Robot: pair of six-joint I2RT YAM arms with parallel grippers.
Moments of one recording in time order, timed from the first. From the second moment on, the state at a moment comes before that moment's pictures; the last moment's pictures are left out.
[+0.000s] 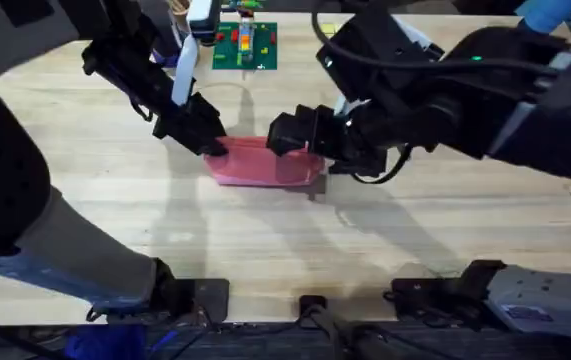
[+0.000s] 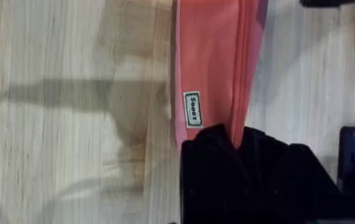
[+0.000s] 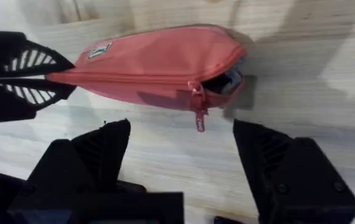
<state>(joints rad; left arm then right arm) 0.08 1.78 1.30 -1.35 0.61 1.56 0.76 1.41 1.10 -0.82 -0.08 0.97</state>
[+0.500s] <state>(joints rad) 0.08 1.78 1.30 -1.35 0.61 1.56 0.77 1.49 1.09 -0.75 -0.05 0.99</state>
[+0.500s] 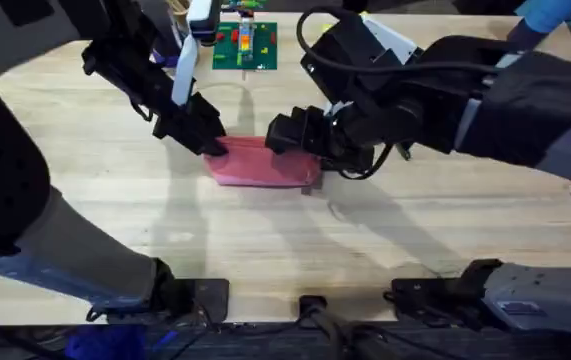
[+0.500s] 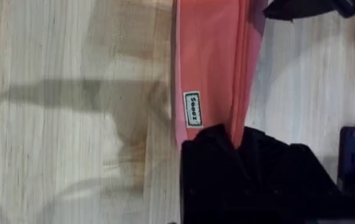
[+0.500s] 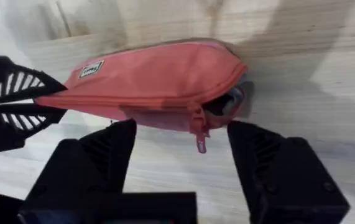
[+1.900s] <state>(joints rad) 0.08 1.78 1.30 -1.35 0.61 1.56 0.75 1.45 1.09 -0.80 -0.03 0.99</state>
